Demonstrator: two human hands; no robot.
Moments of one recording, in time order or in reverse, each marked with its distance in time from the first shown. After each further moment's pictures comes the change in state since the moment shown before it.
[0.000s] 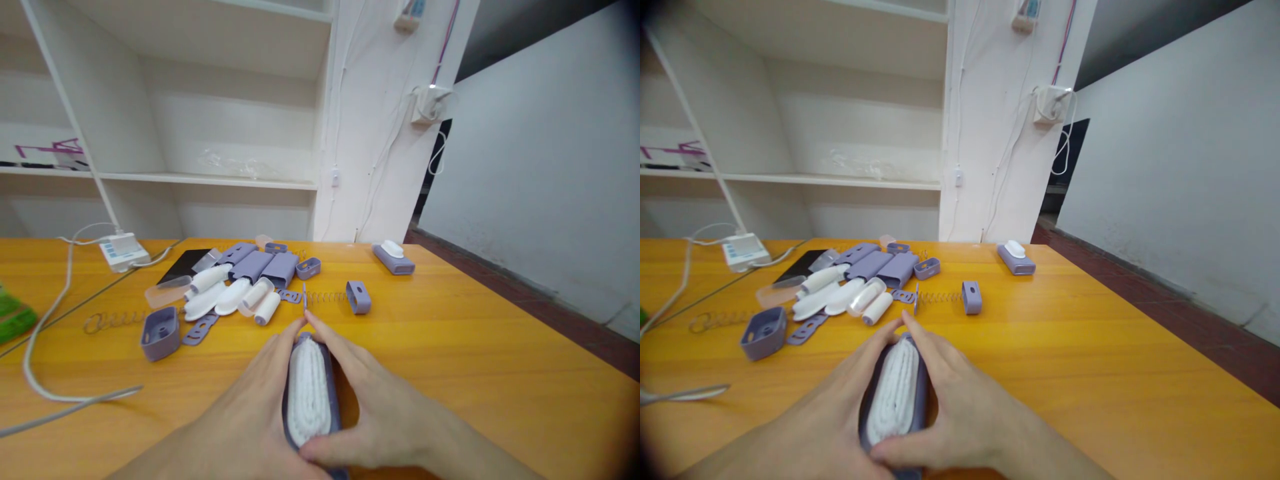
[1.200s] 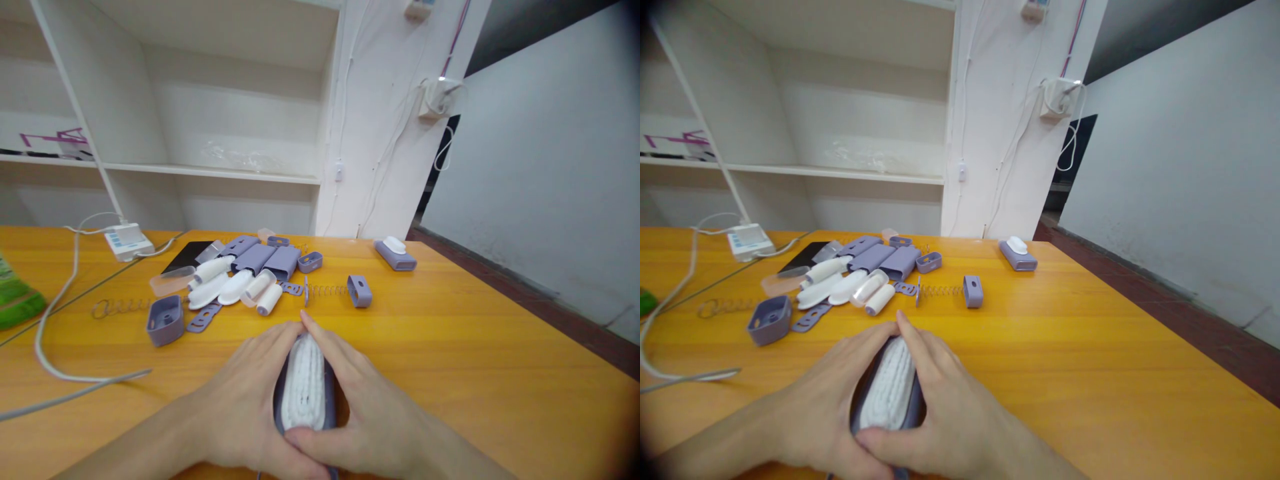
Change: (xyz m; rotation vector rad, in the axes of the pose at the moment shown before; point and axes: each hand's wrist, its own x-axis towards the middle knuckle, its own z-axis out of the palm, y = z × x) left_hand 0.002 0.007 -0.015 0.120 -0.013 0.121; right_hand -0.004 -0.003 0.021 -0.010 0.037 0.018
